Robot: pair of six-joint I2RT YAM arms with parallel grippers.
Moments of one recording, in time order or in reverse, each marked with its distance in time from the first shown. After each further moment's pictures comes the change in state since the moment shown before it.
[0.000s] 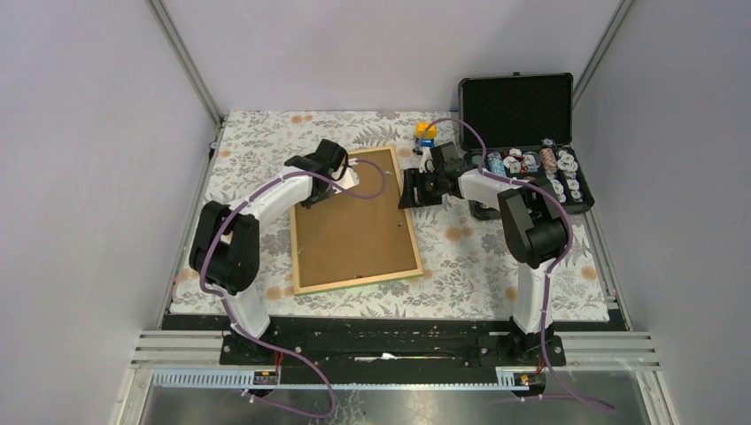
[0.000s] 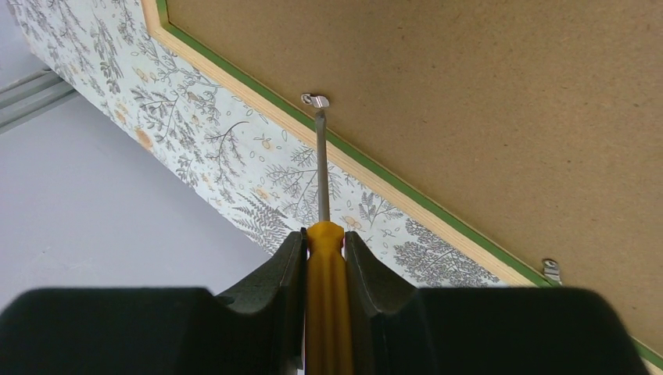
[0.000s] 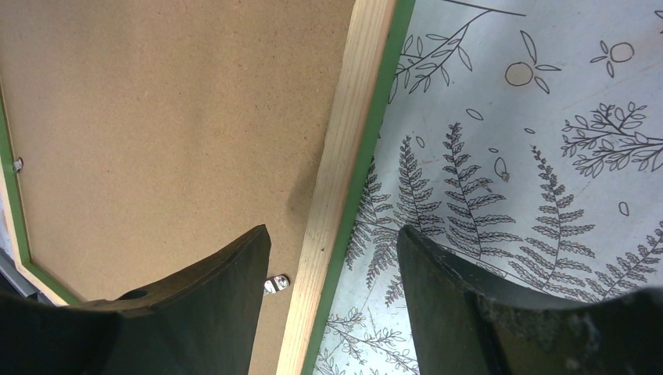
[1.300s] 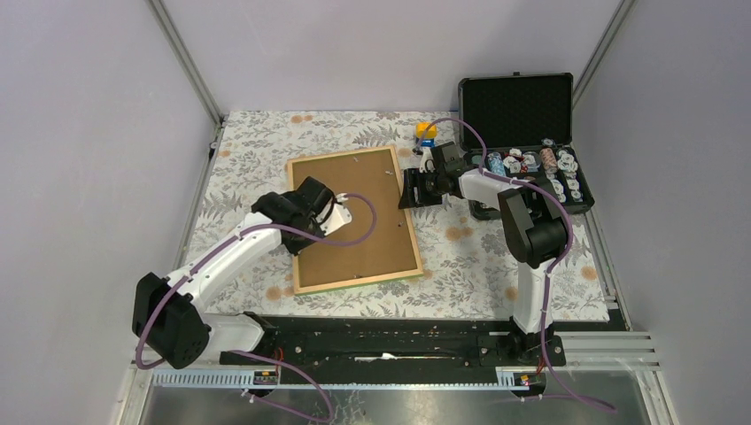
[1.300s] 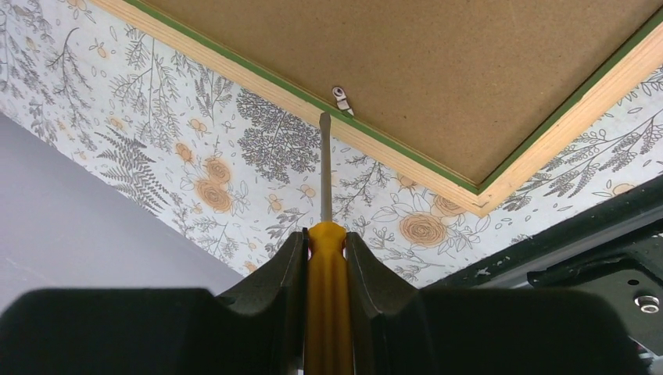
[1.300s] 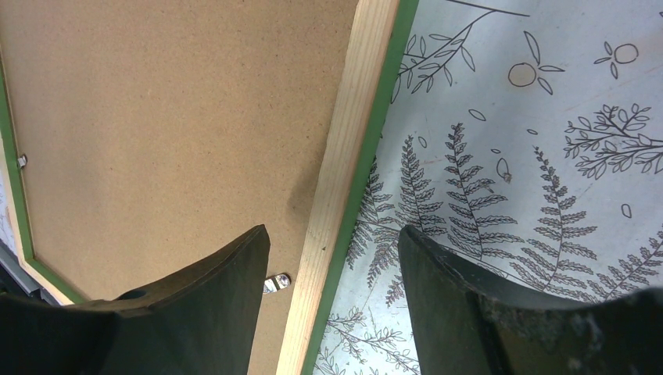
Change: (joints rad) left arm -0.139 -0.492 -0.275 -0.294 0.161 -0.228; right arm -0.003 0.000 0.000 0.001 -0.016 -0.003
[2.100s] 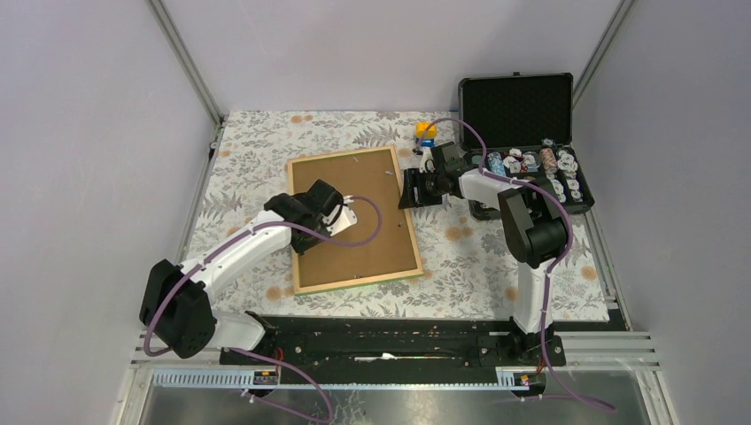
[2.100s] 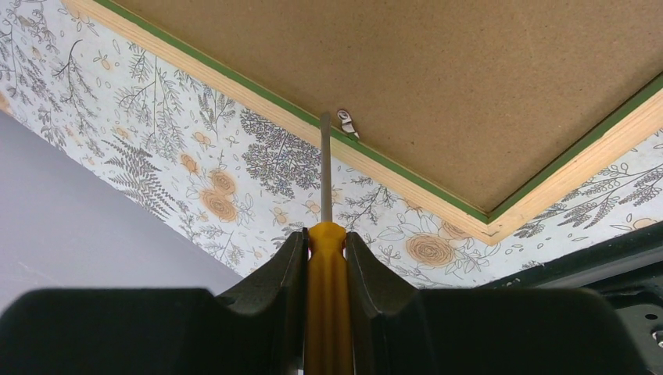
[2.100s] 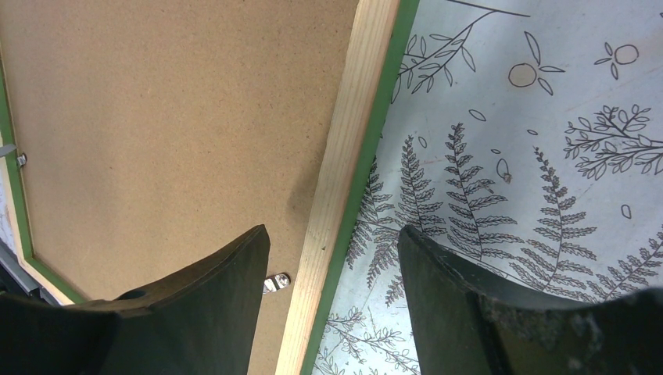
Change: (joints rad) left arm -0.037 0.061 -0.026 0.069 -0.056 -0.022; right arm -0.001 0.002 0.000 0.000 -0.002 -0.003
